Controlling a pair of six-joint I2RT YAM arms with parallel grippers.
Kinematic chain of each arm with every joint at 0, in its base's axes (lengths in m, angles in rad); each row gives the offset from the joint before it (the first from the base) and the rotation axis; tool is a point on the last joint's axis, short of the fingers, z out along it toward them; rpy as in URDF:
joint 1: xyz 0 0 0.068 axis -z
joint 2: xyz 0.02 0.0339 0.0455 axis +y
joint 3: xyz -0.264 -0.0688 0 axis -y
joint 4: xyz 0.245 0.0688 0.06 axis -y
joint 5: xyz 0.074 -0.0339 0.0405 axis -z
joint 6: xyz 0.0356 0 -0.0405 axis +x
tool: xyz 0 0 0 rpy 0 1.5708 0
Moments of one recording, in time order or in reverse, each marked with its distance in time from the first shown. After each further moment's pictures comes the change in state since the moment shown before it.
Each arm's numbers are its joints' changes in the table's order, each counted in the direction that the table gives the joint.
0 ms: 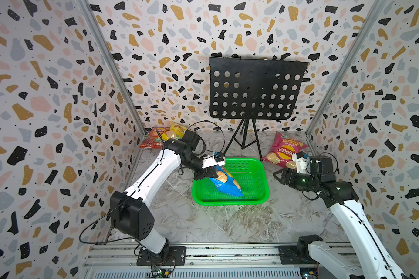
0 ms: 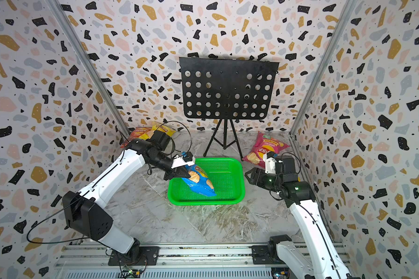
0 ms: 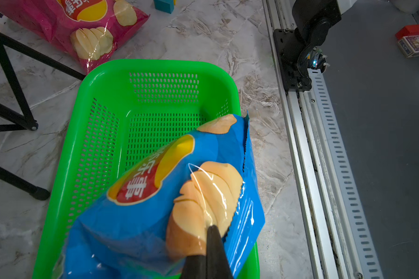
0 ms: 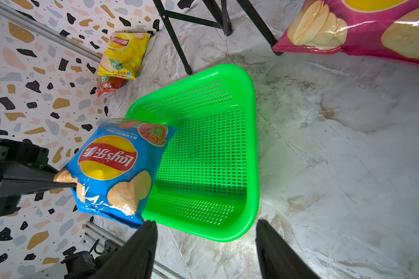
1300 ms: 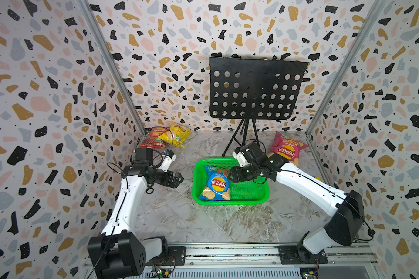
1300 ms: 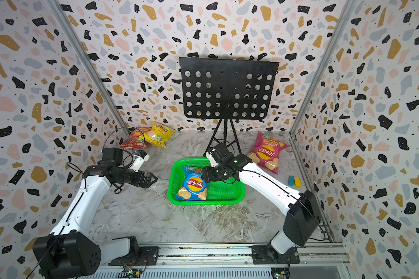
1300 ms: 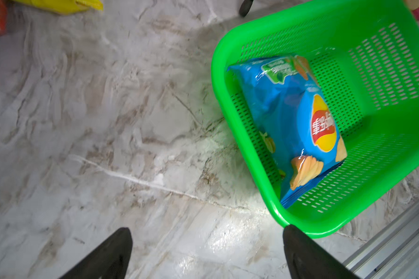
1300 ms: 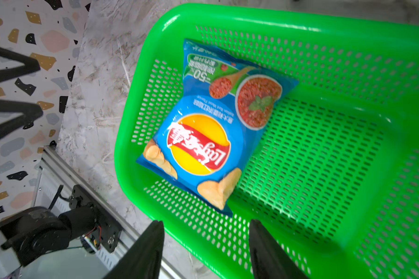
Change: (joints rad) left arm -0.509 -0.390 -0.481 0.262 -0.320 -0.695; right arm -0.602 0.682 0.448 0.042 0.243 -0.014
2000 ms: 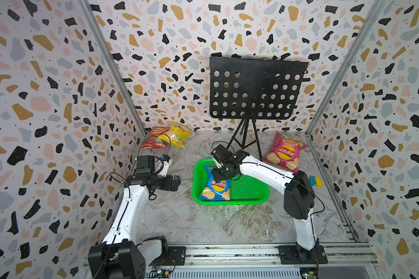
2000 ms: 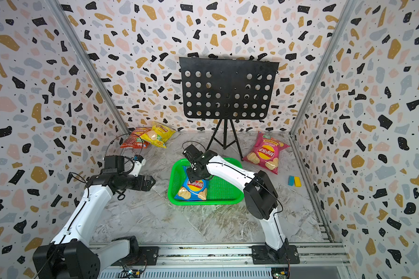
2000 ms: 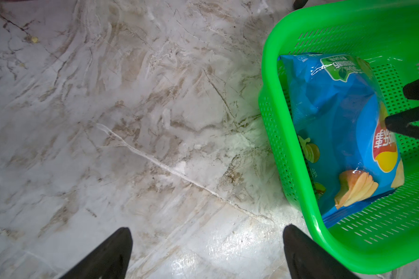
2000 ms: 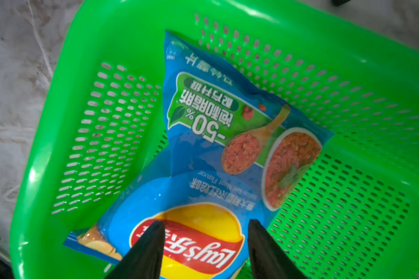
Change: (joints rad) left arm 0.001 -0.071 -0.140 0.141 -0.138 -0.131; right arm -0.109 0.445 0.345 -0.098 0.195 -0.074
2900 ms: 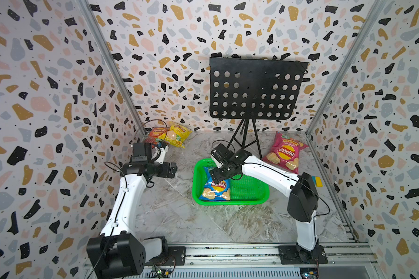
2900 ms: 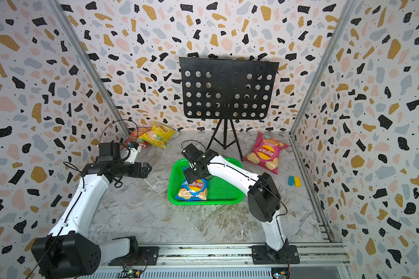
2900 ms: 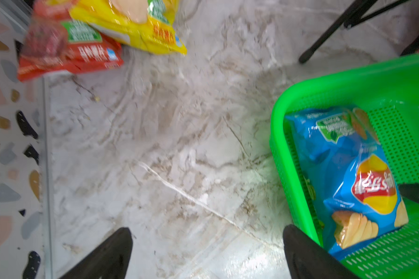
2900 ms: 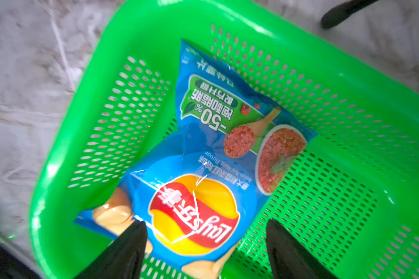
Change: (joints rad) left arm 0.000 0.124 0.269 -0.020 -0.050 -0.011; right arm -0.020 -0.100 0.017 -0.040 0.032 -0.063
